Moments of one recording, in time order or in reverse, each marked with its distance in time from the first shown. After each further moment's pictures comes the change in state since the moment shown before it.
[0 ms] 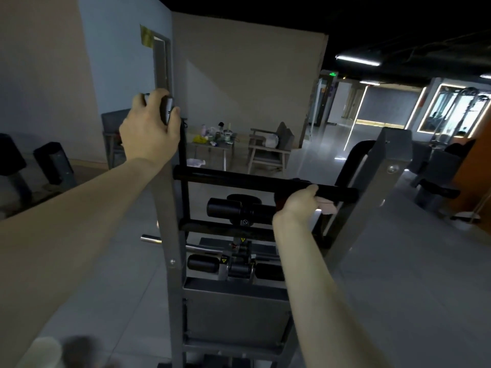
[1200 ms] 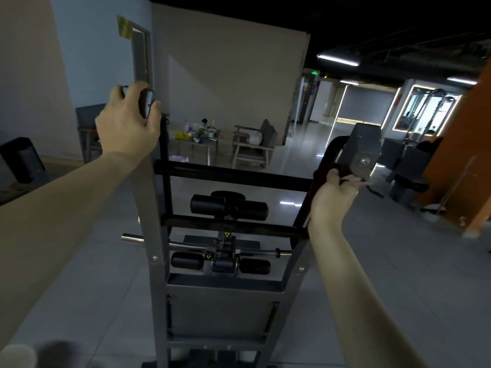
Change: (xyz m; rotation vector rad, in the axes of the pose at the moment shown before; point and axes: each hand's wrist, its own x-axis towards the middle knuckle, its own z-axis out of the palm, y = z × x) left_hand 0.000 -0.003 0.000 -0.028 -0.016 0.001; right_hand 0.001 -0.088 -0.066 -0.290 -0.196 -0.582
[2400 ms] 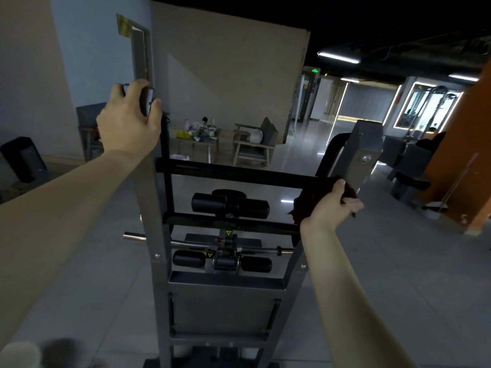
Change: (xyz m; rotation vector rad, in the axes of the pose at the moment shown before) left_hand -0.001 0.001 -0.002 0.002 0.001 -0.006; right_hand -0.019 0.004 -0.001 0.264 0.231 0.345
